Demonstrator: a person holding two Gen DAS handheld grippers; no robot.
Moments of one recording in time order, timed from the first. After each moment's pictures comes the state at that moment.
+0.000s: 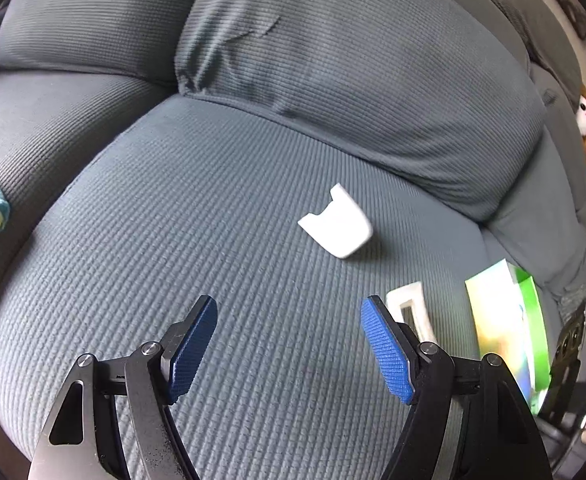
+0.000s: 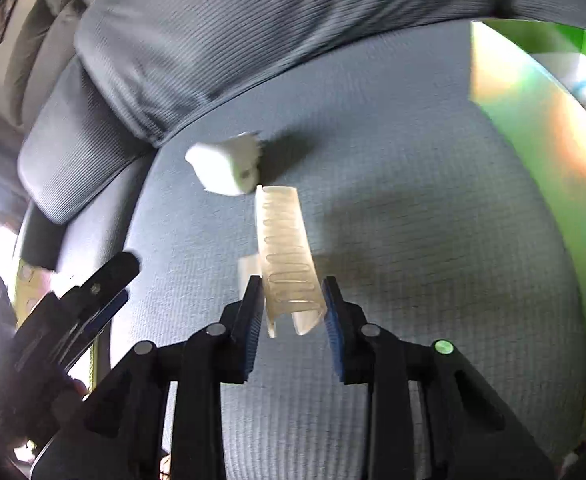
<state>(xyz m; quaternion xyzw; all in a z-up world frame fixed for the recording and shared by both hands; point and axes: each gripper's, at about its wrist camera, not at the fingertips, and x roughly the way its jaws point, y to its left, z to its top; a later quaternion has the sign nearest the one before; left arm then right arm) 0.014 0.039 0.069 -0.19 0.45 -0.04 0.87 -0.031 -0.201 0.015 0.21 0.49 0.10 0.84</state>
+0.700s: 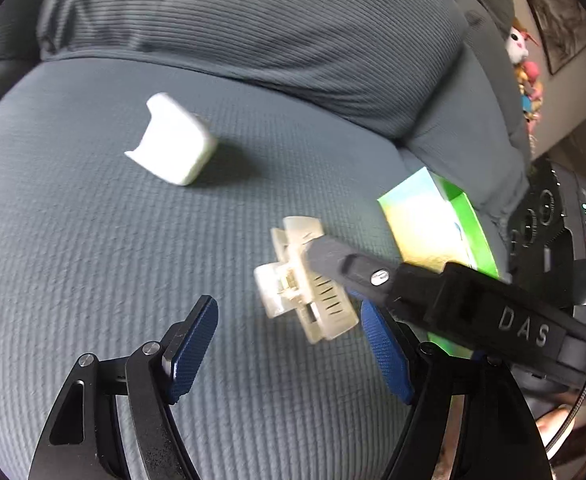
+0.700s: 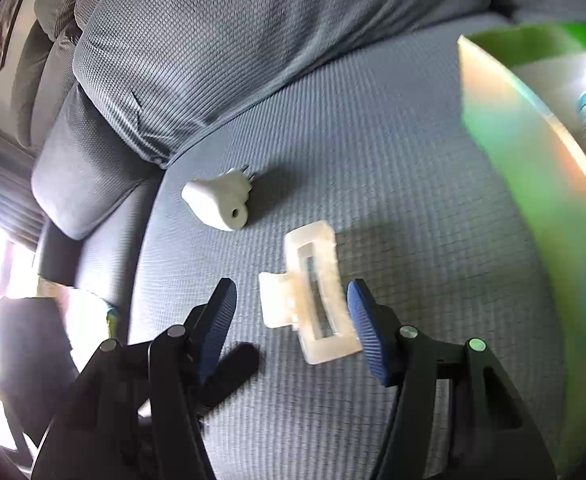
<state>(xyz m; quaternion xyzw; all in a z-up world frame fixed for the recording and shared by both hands) 0.027 -0.045 0.044 -0.18 0.50 -0.23 0.81 0.003 -0.228 0.016 0.25 0.49 0.15 0.82</state>
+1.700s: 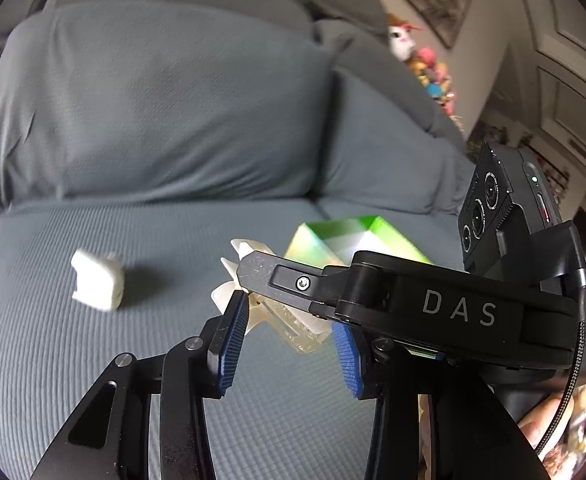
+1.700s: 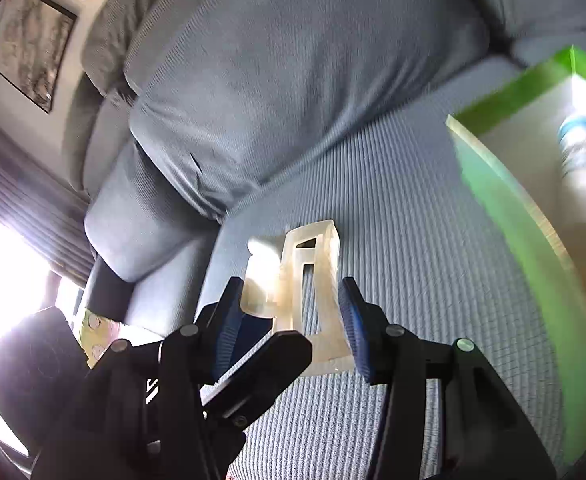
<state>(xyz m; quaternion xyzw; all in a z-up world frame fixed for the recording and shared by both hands) -0.019 -0.098 0.127 -0.07 0.33 -0.33 0.88 -0.050 -0.265 0.076 0.30 0.36 0.17 0.87</state>
